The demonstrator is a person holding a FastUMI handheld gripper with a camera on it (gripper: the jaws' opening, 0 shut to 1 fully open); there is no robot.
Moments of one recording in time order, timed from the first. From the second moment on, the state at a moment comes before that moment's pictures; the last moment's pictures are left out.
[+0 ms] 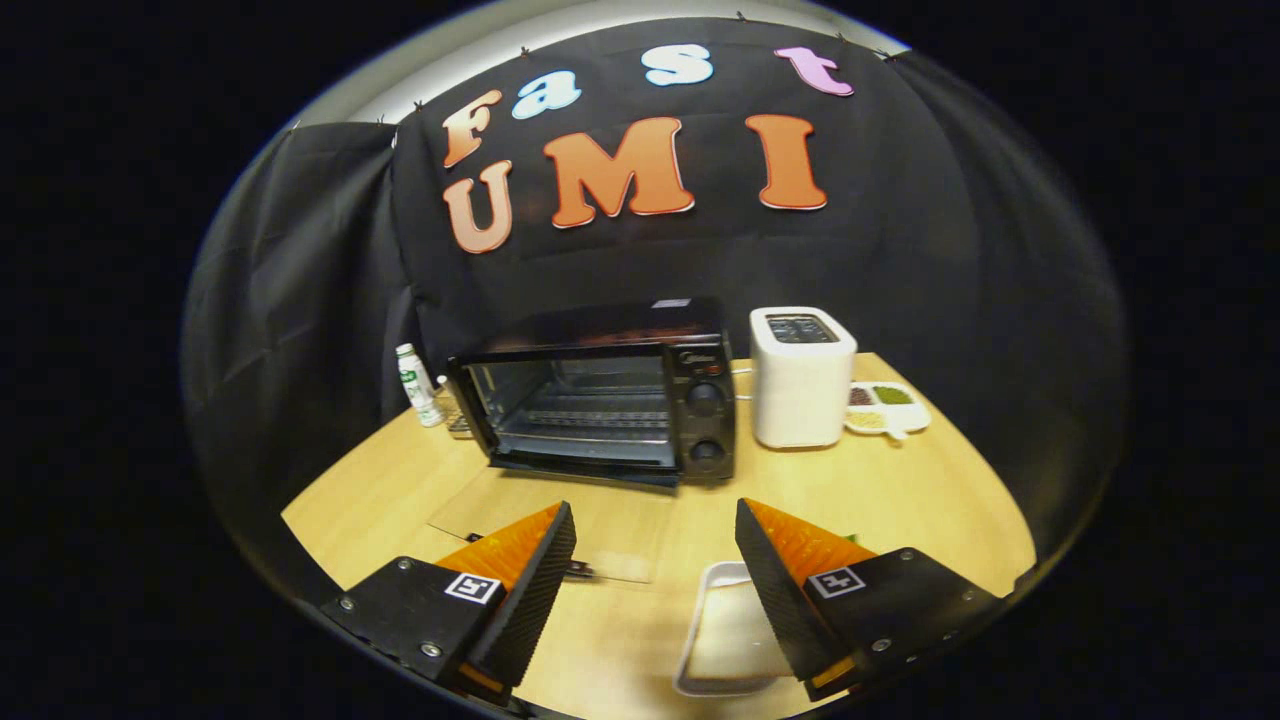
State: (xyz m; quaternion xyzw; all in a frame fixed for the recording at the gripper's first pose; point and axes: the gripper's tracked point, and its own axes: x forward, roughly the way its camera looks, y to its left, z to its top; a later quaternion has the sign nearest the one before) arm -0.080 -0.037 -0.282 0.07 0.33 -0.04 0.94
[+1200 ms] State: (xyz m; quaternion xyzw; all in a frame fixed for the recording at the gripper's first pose) arm -0.153 -0.083 -0.359 0.32 0.43 -0.06 0.84
